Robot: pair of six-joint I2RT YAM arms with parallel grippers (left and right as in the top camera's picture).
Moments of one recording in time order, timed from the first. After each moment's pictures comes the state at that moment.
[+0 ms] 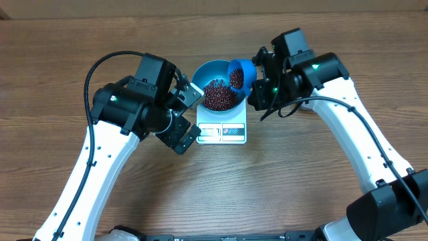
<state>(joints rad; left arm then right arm) -0.37 1.44 1.51 -1.33 0.15 0.32 0.36 1.70 1.59 -1.11 -0.33 0.12</state>
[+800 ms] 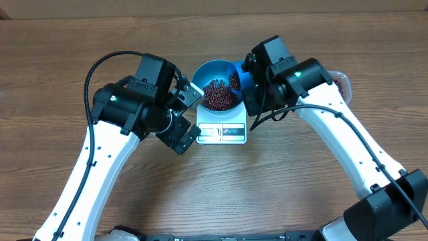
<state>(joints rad) -0.37 1.44 1.51 -1.33 0.15 0.32 0.46 1.70 1.59 -1.11 -0.13 0.12</state>
